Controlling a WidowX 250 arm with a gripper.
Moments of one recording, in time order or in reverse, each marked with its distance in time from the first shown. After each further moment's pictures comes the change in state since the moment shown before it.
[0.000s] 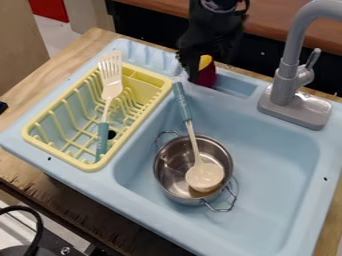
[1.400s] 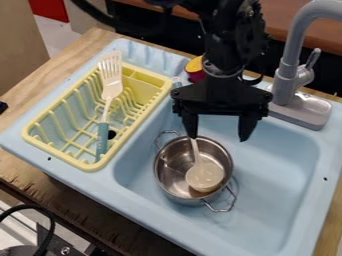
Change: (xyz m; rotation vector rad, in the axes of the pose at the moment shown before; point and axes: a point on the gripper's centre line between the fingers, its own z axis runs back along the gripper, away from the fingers) arm -0.098 0.061 0.027 -0.091 0.190 -0.678
